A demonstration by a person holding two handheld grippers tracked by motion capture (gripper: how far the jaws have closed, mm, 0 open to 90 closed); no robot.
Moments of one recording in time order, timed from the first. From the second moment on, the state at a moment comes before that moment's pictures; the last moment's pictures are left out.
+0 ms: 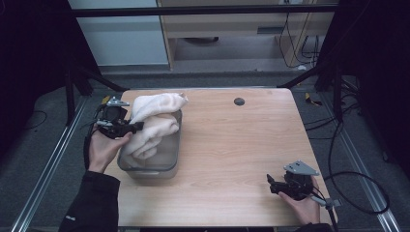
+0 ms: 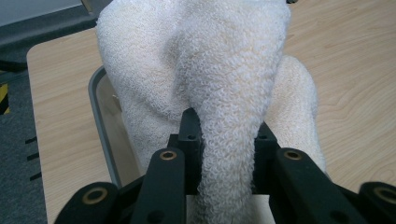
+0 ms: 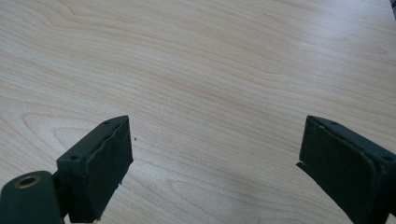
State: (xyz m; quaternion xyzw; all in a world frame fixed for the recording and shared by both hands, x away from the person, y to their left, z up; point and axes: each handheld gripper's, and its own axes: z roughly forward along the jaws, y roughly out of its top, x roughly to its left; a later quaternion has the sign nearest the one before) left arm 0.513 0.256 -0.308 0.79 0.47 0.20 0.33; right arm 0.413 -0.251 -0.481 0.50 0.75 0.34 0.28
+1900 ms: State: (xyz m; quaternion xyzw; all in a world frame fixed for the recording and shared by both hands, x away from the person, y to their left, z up) left arm 0.480 0.187 -0.231 0.85 0.37 0.19 0.33; right arm 0.412 -0.252 -0.480 0.49 0.75 0.35 0.28
